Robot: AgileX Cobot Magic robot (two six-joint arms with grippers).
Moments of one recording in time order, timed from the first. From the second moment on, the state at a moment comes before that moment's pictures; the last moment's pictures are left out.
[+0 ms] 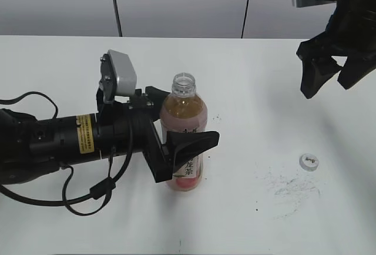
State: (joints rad) left arm -0.50 1.94 -0.64 0.85 -1.19 -0.39; right arm 0.26 1.76 -1.42 0.08 1.22 -0.18
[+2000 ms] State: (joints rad) left arm -0.50 1.06 -0.64 0.07 0.49 -0.37; right arm 0.26 1.76 -1.42 0.07 1.22 -0.17
